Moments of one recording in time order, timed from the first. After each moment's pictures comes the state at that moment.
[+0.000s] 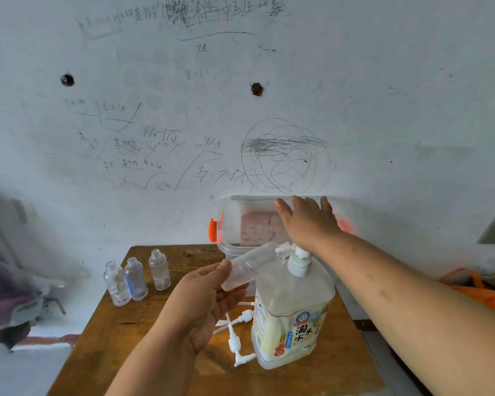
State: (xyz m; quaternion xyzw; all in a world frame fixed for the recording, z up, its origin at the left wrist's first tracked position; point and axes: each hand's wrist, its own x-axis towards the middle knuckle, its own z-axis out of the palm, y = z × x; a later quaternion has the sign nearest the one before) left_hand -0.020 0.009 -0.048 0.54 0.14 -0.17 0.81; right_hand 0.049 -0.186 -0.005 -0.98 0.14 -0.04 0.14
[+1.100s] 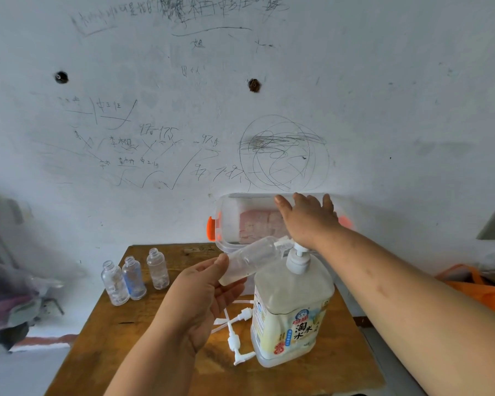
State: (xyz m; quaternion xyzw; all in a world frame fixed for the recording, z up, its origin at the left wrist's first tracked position) left_hand -0.019 0.009 -0.046 0.53 0.13 -0.16 0.82; right_hand 0.049 -0.184 -0.003 -0.97 0.17 -0.02 0.17
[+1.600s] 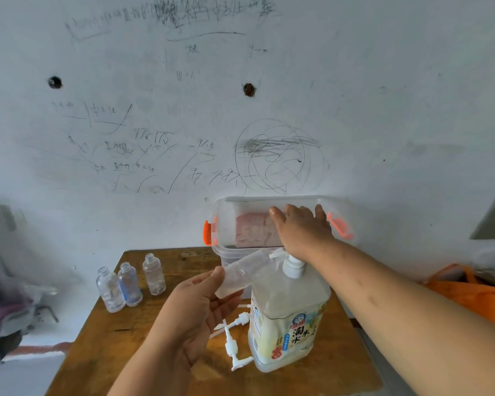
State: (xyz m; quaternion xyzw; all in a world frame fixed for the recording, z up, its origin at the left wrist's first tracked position) left_hand -0.024 0.009 -0.051 0.53 0.15 -0.16 0.82; right_hand 0.048 -0.186 -0.018 -0.98 0.13 -0.02 0.15
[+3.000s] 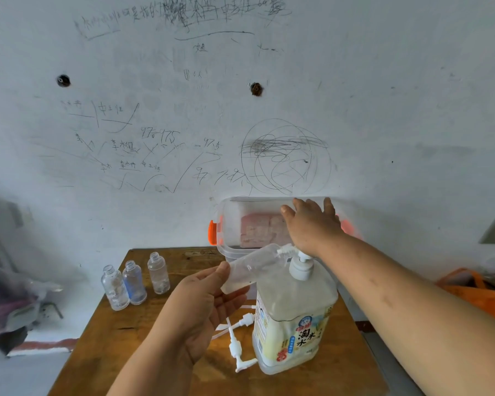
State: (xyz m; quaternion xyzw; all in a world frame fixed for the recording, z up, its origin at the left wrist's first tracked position) left_hand -0.021 0.013 -0.046 0.54 0.13 -0.17 0.81; right_hand 0.057 -0.190 -0.014 -0.98 0.14 -0.01 0.12
